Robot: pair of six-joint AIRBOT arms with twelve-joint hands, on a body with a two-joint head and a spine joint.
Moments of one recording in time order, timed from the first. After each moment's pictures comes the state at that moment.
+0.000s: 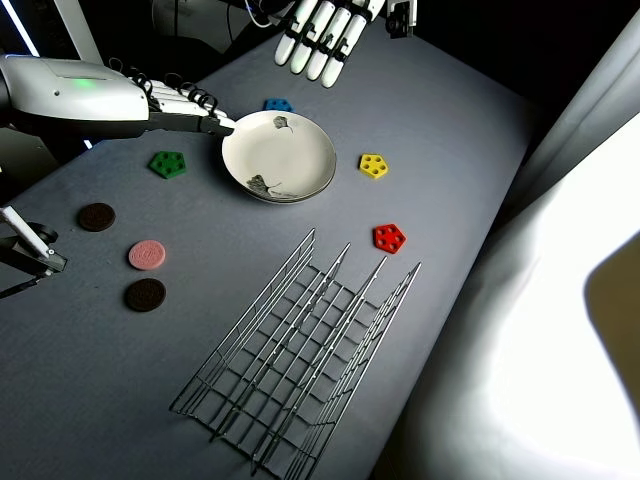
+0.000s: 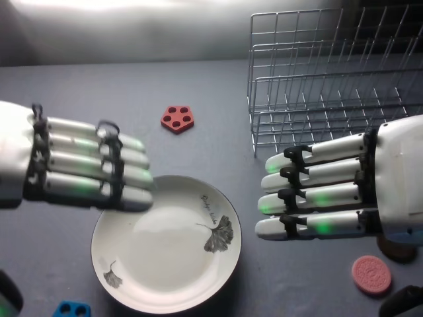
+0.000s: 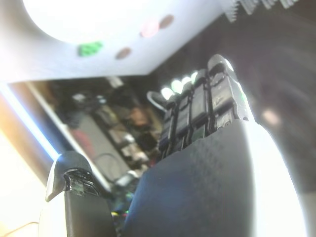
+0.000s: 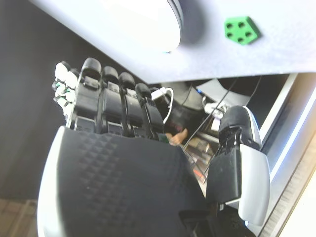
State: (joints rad) left arm 0.54 -0.41 1.27 1.32 -1.22 -0.08; right arm -0.16 -0.66 0.76 -1.48 0.59 -0.06
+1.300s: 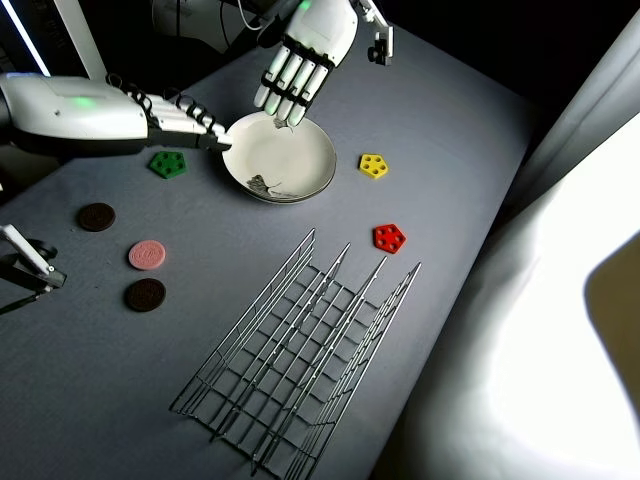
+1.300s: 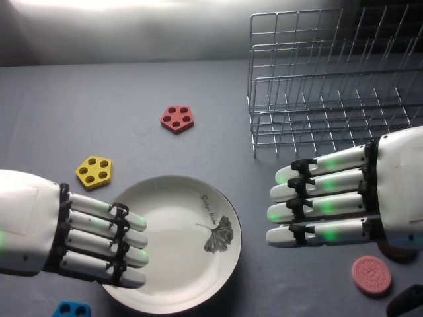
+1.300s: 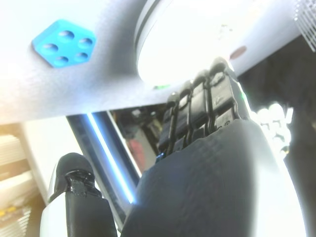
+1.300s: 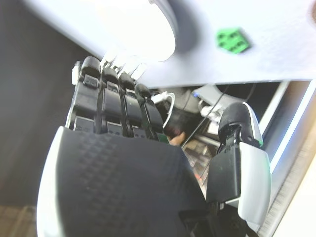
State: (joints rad) left arm 0.70 -0.50 1.26 1.40 -1.11 0.07; right arm -0.22 -0.70 0.82 -1.45 0.61 -0.14
